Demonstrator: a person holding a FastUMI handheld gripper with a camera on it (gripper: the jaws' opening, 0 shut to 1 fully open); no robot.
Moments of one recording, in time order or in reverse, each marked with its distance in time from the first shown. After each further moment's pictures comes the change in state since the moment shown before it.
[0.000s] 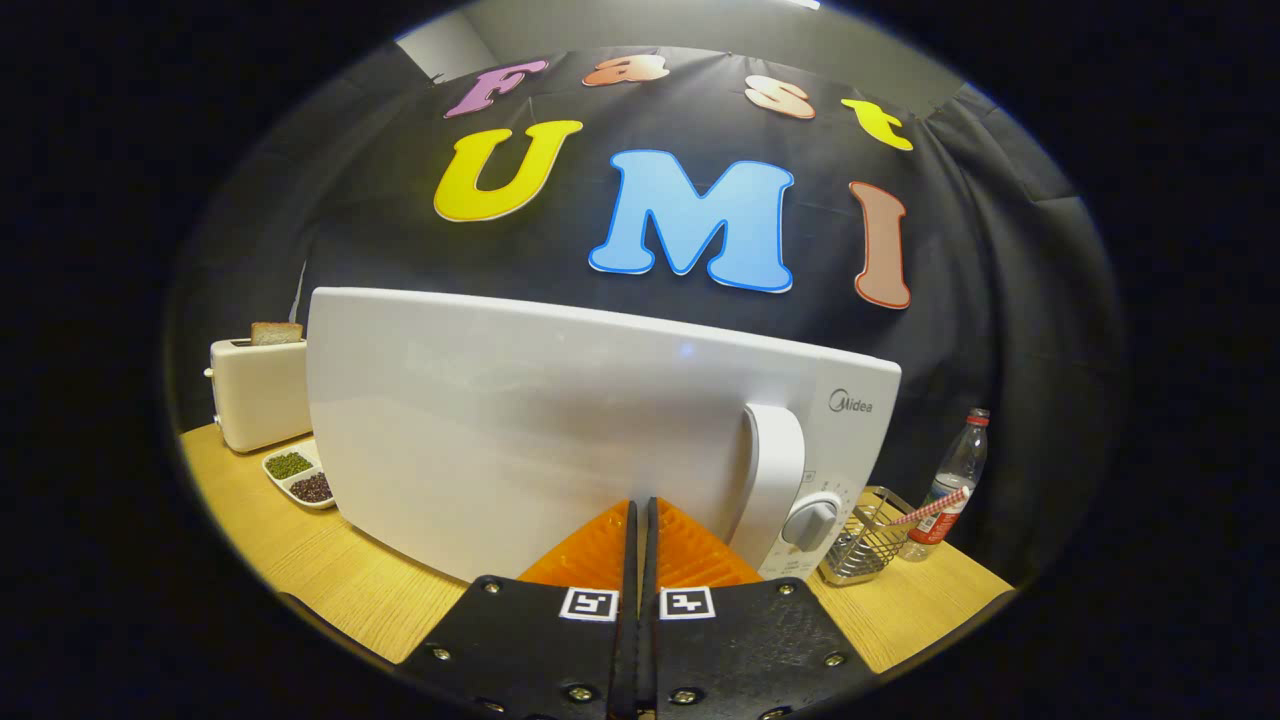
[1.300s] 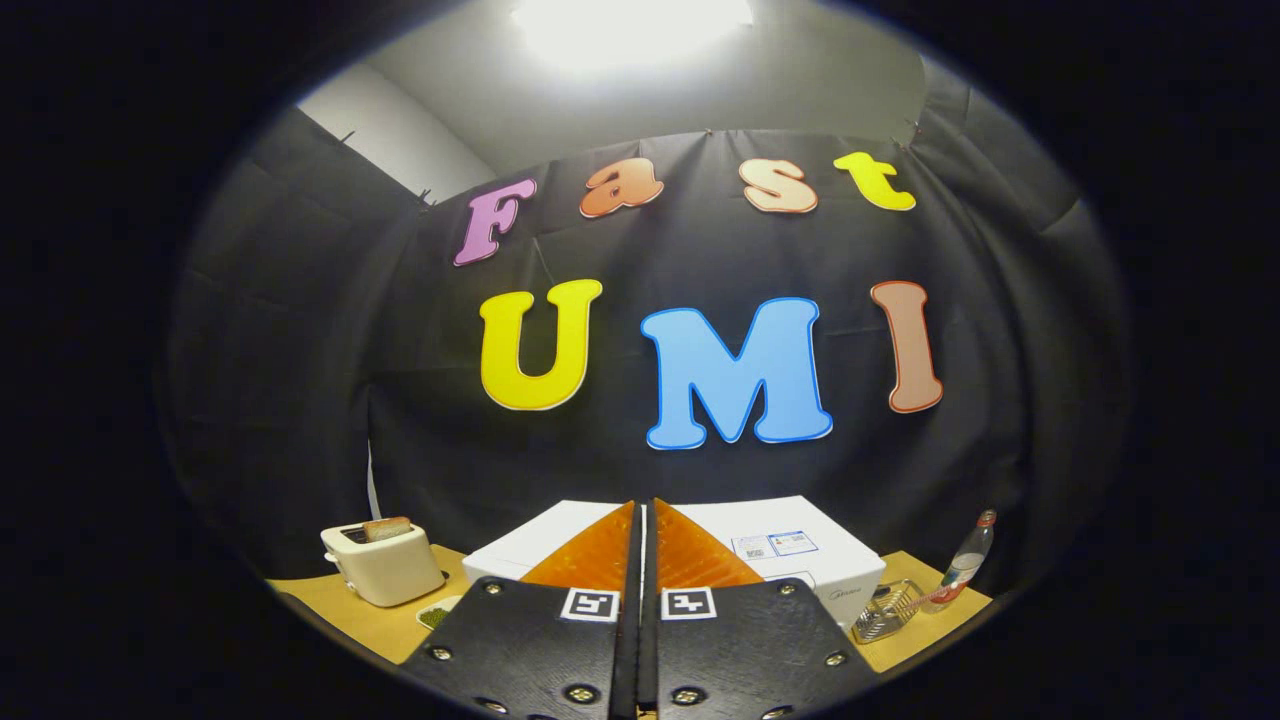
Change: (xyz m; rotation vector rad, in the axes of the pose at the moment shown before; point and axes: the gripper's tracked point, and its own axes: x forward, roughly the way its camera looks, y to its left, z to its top) arm -0.095 0.012 0.226 0.226 -0.289 0.193
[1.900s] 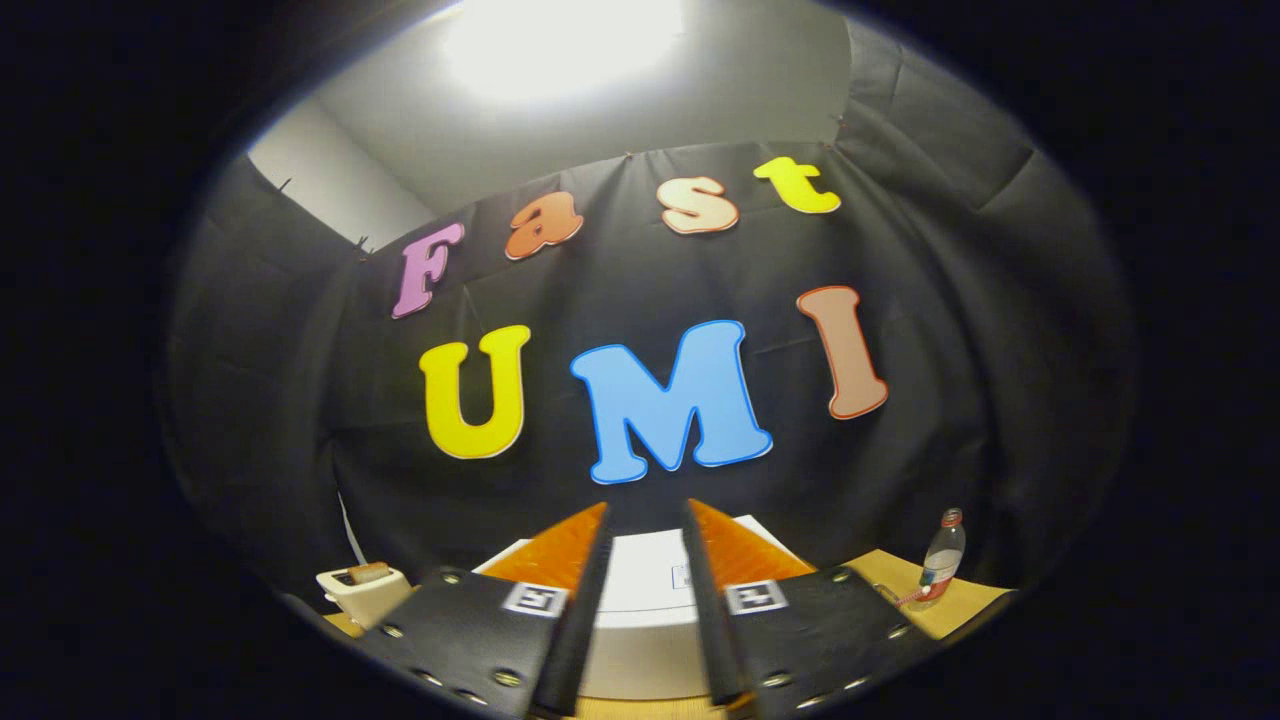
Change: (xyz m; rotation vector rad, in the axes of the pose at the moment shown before) arm -0.007 -0.066 0.039 0.125 -0.106 -0.125
